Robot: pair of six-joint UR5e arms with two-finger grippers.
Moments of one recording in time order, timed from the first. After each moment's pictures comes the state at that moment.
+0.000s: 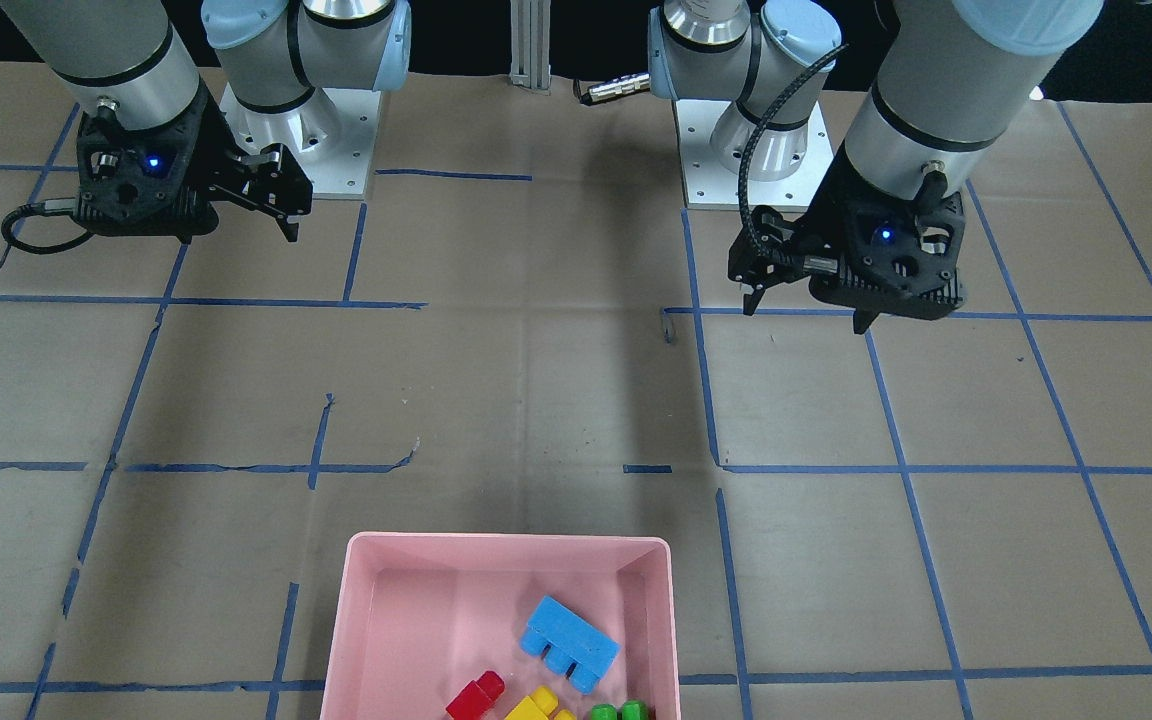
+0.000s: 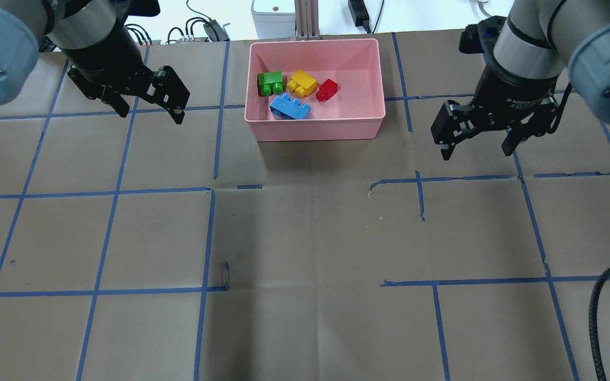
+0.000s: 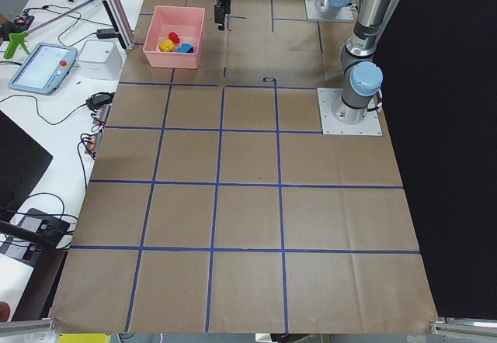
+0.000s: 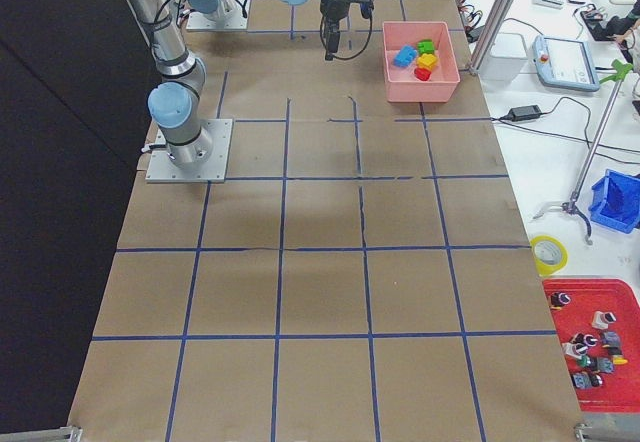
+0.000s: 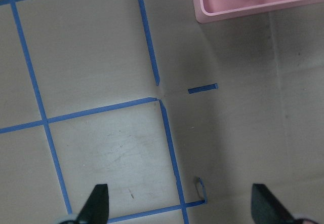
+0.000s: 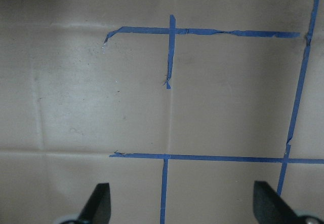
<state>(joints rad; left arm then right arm) -1.57 -1.61 -1.52 -1.55 1.56 0.20 1.55 -1.61 1.65 -1.50 -1.57 -0.06</state>
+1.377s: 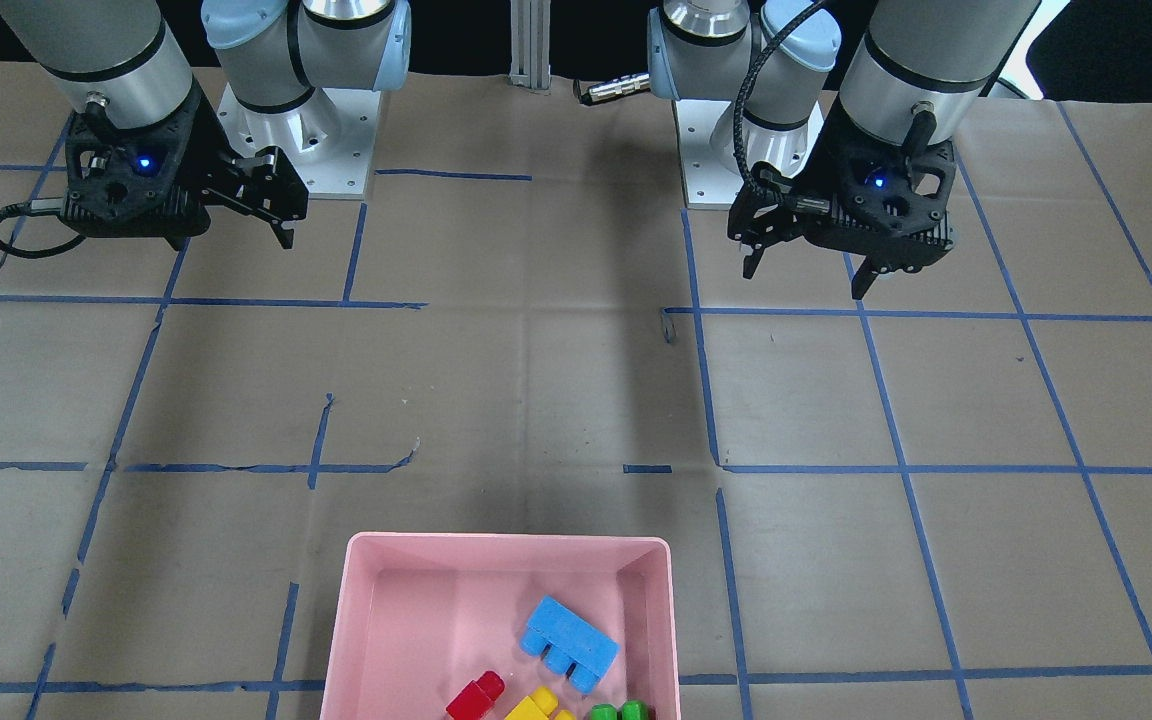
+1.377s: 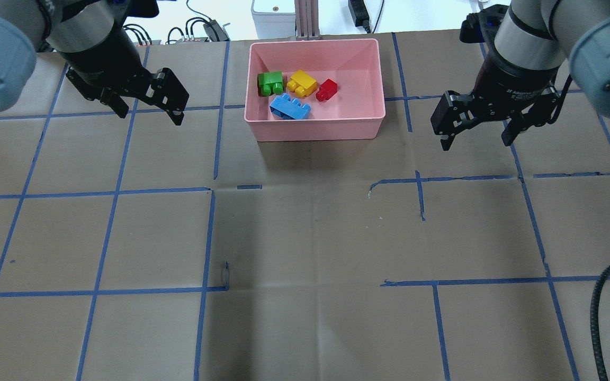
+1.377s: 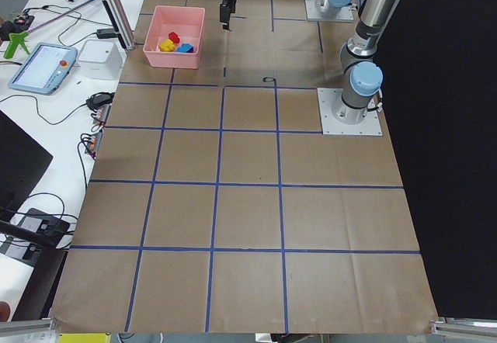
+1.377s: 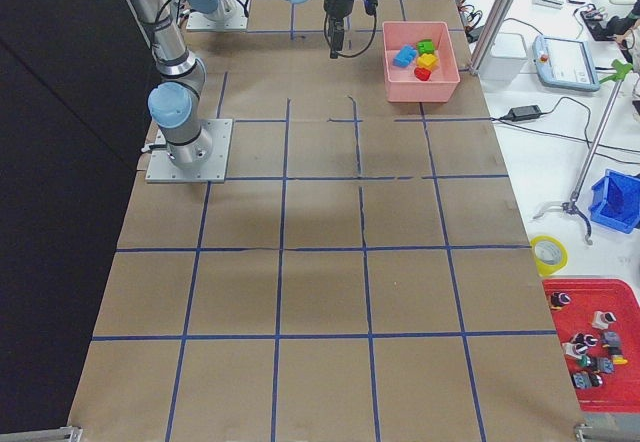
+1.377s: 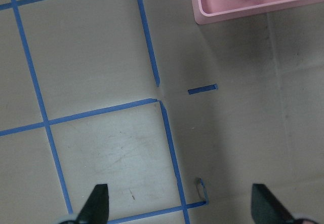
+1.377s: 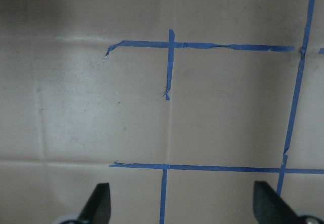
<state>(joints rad) -1.57 -1.61 -1.52 -1.55 1.56 0.20 1.55 -1.60 1.63 -1.52 -1.57 -0.06</state>
